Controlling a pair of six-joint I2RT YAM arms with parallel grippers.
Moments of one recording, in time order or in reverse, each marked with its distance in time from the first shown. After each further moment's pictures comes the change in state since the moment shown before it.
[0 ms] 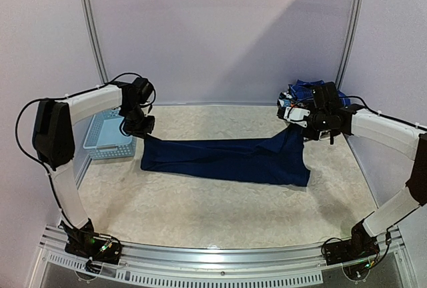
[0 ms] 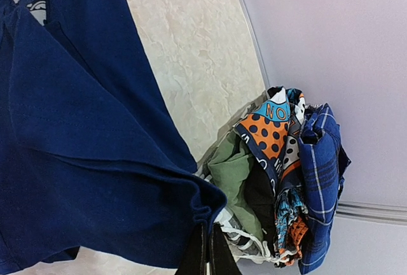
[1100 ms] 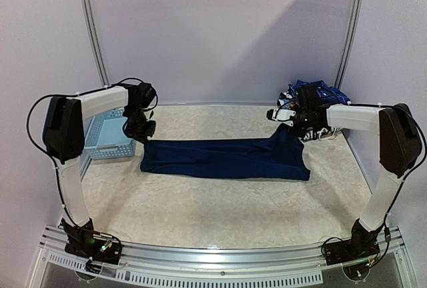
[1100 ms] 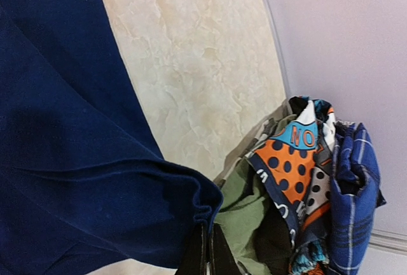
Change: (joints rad) left arm 0.024 0.122 0.076 -0.069 0.013 0.016; right arm -0.030 0.335 0.158 0.123 0.002 -0.039
